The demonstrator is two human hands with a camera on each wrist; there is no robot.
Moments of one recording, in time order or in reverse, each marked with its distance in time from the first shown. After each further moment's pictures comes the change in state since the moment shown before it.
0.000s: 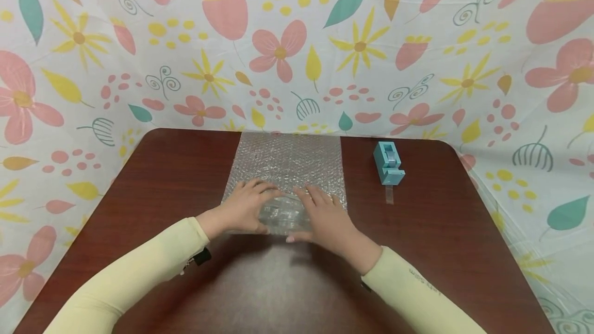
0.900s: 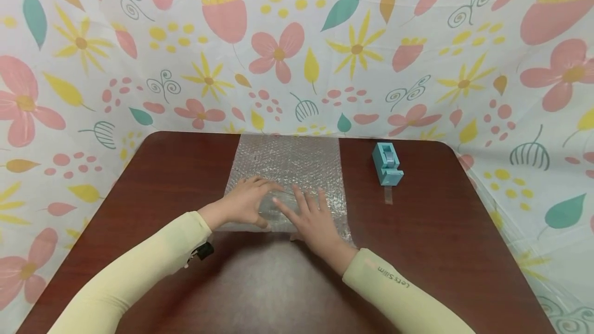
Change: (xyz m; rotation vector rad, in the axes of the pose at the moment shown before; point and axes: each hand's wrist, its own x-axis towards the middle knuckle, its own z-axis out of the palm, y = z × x) left_hand 0.012 -0.007 -0.005 -0.102 -0.023 -0.018; right_hand 0.010 0.006 0.063 -0.574 0.470 -0.216
